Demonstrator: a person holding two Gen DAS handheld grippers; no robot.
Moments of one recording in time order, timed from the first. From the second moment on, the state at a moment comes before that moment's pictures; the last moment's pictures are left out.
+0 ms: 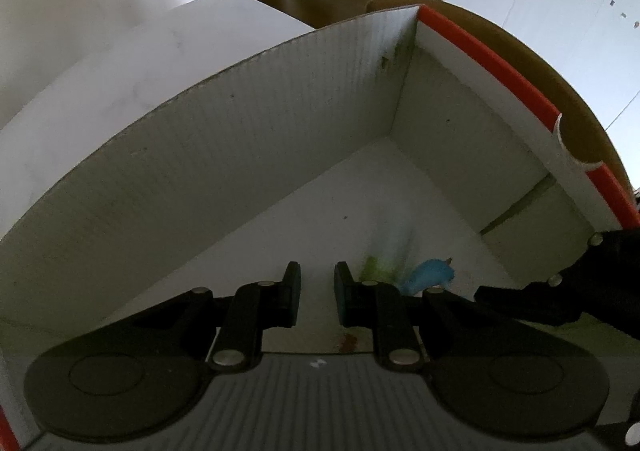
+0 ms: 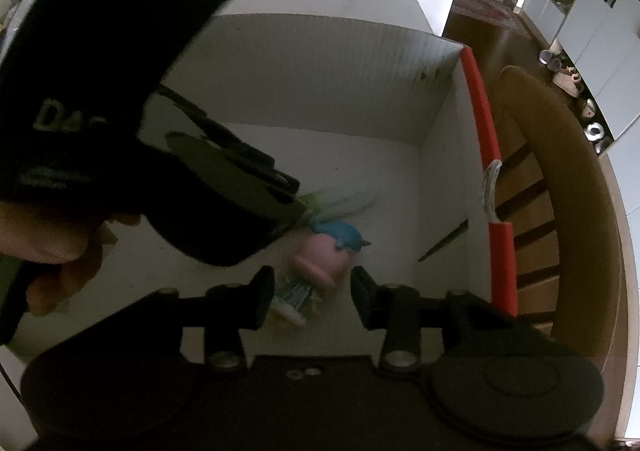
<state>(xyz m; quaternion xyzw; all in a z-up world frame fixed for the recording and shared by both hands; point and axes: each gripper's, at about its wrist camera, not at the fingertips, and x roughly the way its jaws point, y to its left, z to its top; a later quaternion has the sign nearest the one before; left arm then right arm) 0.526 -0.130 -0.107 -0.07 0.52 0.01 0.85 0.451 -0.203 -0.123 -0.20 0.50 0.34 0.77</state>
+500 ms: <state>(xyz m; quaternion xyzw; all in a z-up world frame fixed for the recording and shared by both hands) 0.490 -0.109 -0.071 -0.09 0.48 0.06 0.87 0.441 -0.219 -0.093 -0.18 0.48 0.35 0.79</state>
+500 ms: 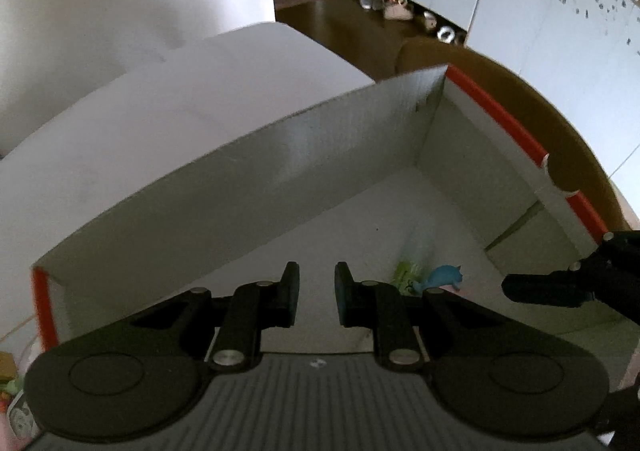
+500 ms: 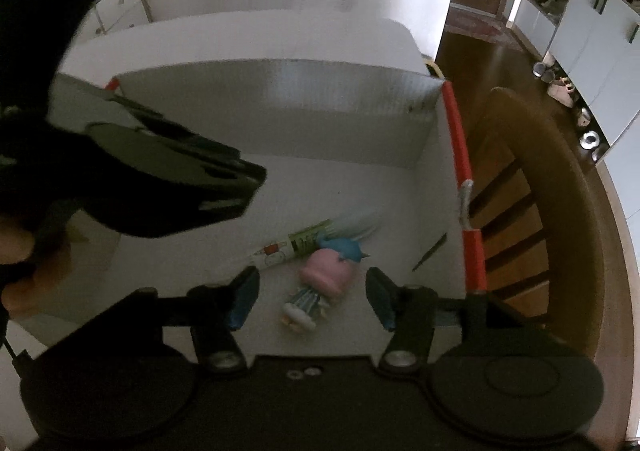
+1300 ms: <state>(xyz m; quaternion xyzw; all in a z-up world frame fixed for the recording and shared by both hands) 0.397 -0.111 -0.007 -0.10 0.39 0.08 0.91 0.391 -0.237 -0.030 -0.13 0.41 0.36 0.83</state>
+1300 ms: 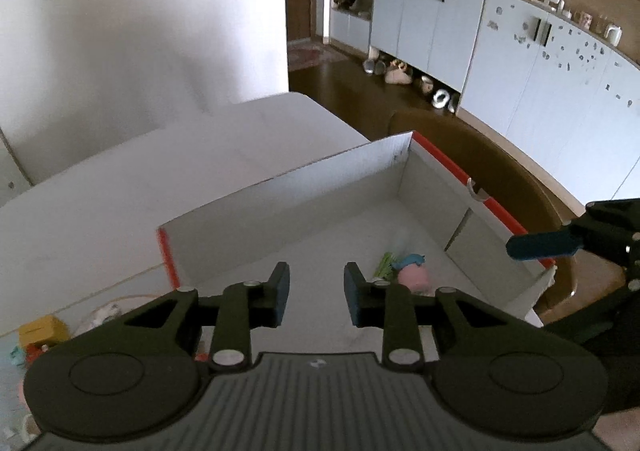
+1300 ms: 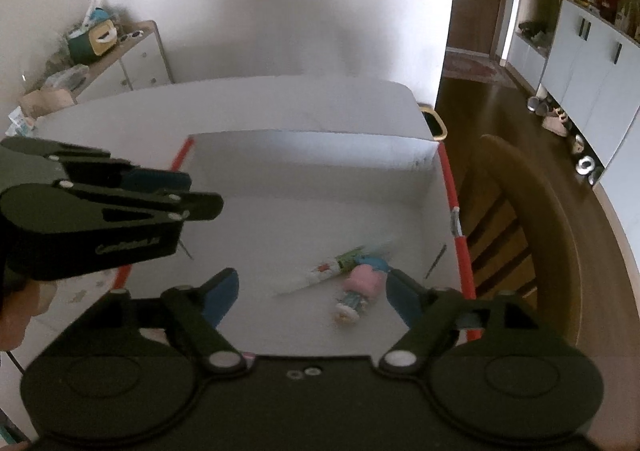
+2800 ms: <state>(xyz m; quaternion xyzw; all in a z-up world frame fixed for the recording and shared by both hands) 0.116 0.092 -0.085 -0.18 0.34 0.16 0.91 0.210 -0.066 -0.047 -0.08 0.36 0.42 0.83</state>
